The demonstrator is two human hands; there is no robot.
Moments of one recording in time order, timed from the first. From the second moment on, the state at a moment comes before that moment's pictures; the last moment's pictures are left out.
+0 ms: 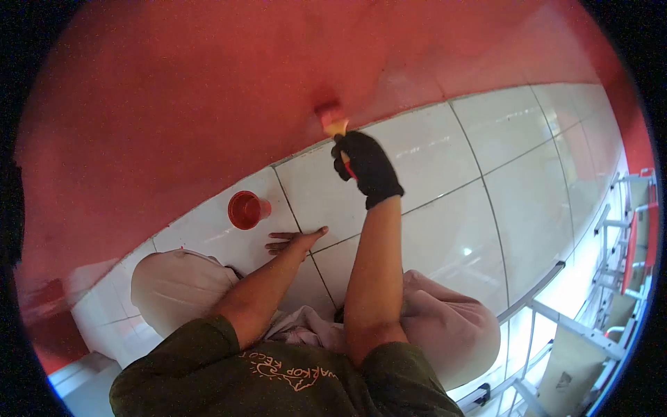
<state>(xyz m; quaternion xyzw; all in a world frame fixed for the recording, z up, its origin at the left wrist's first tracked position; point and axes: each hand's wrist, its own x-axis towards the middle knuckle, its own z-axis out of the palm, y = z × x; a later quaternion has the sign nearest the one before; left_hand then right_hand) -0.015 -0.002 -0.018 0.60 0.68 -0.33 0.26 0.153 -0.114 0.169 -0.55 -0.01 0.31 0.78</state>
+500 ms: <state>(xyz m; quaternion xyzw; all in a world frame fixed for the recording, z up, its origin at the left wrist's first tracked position) -0.047 -0.003 -0.020 0.66 0.69 -0.08 0.28 0.096 -0.060 0.383 -0.88 -0.25 0.25 0.33</state>
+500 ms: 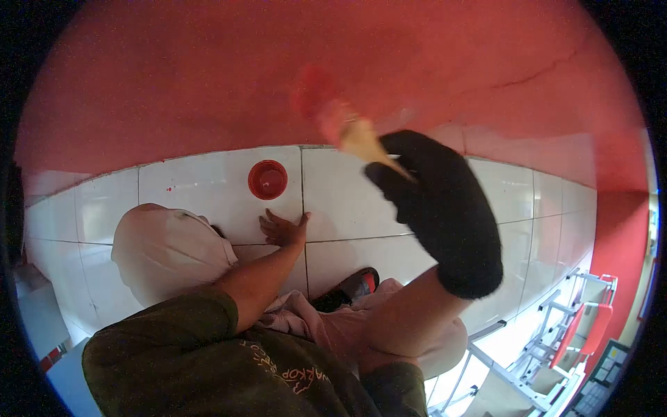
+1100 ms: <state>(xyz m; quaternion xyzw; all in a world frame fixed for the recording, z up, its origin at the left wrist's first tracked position) -0.033 0.062 0.000 0.67 0.55 0.22 0.44 0.076 -0.034 0.294 -0.86 -0.29 0.29 0.32</state>
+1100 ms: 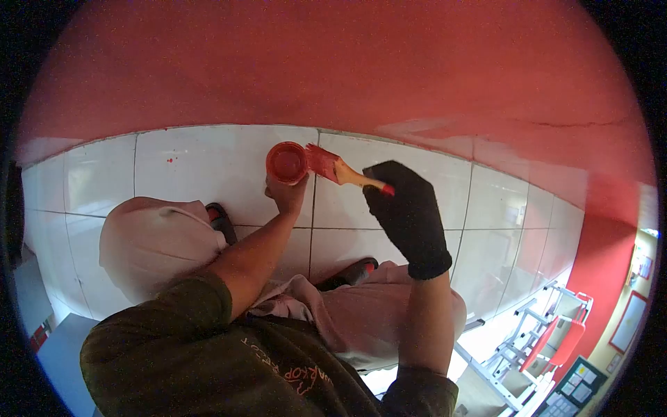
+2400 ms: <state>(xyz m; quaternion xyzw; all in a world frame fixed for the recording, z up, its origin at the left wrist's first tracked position) -0.015 0.031 0.014 0.80 0.40 0.16 0.42 0.060 -0.026 0.165 -0.86 -0.35 0.09 0.35</state>
